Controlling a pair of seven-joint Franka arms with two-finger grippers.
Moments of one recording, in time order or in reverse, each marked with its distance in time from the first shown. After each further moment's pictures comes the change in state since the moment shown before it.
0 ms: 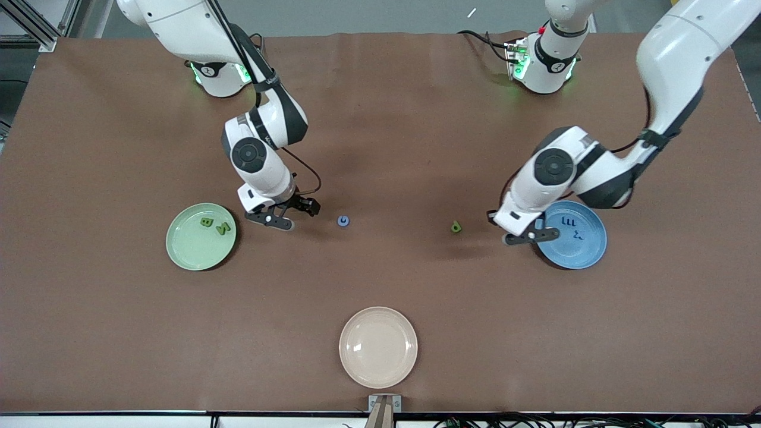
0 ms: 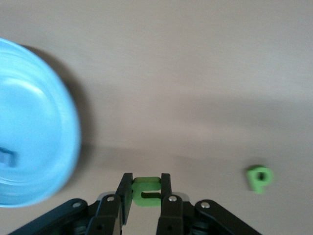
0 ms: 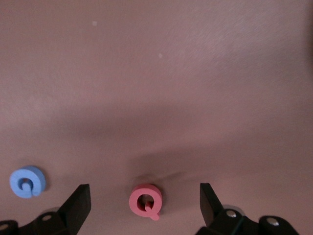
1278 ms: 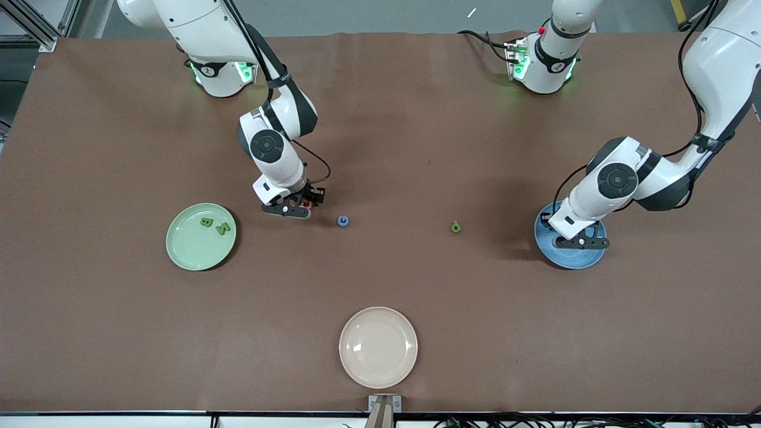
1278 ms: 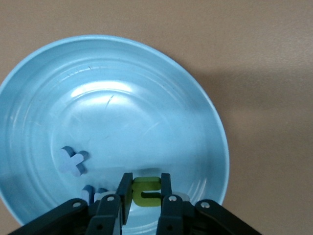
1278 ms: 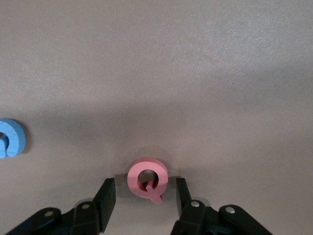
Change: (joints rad) left arm 0.225 0.076 0.051 -0.103 0.208 0.088 0.230; right arm 0.057 0.007 0.000 -0.071 0.000 0.080 -0.046
